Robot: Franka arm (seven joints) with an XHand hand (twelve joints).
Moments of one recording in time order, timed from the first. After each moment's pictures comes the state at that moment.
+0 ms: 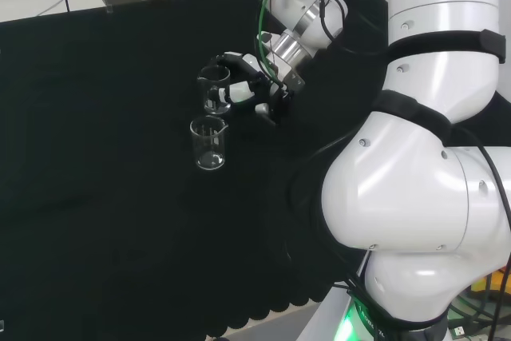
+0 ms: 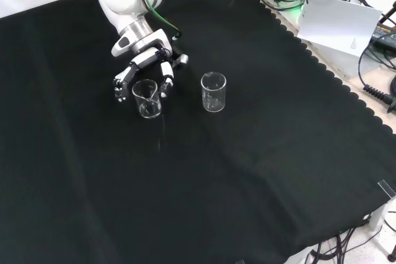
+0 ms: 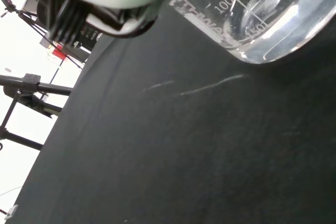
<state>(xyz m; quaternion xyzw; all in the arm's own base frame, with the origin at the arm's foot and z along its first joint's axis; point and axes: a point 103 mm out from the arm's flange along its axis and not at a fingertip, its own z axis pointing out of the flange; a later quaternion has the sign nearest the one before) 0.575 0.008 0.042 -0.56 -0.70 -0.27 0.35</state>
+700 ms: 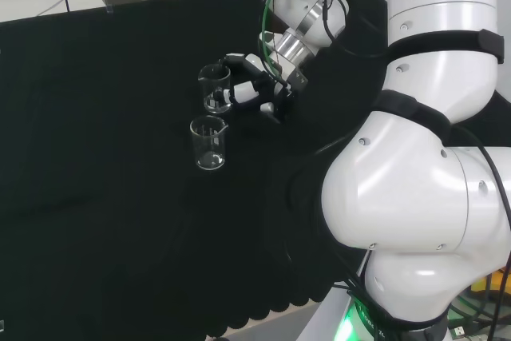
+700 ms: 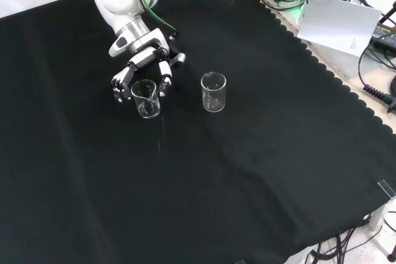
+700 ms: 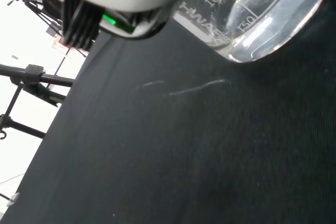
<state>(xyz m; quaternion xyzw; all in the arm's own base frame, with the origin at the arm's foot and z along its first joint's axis) 0.578 0.001 0.041 -0.54 -0.72 -0.26 0.35</state>
